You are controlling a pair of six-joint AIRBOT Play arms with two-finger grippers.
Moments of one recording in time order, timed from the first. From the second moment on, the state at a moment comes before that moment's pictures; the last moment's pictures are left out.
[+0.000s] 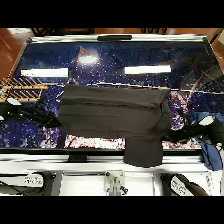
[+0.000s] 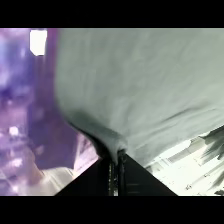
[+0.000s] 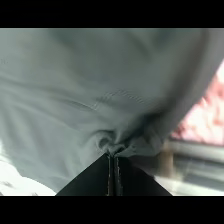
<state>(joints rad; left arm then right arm) 0.34 -1.54 0.98 0.93 -1.39 -1.09 -0.37 -1.14 0.62 -1.08 1.29 1.19</state>
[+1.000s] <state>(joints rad) 0.21 -1.95 1.80 0.89 -1.20 -1.36 -0.21 -1.68 1.46 -1.15 0.95 1.33</state>
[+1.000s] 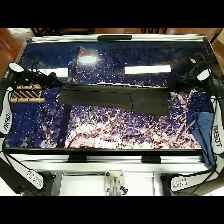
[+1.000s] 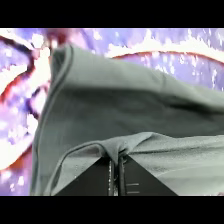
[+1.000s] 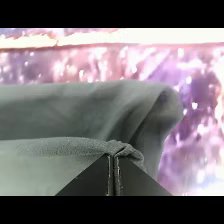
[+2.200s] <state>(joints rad) 0.18 -1.94 2.00 0.82 -1.58 -1.40 -0.29 -1.86 1.50 -1.00 1.28 1.19</state>
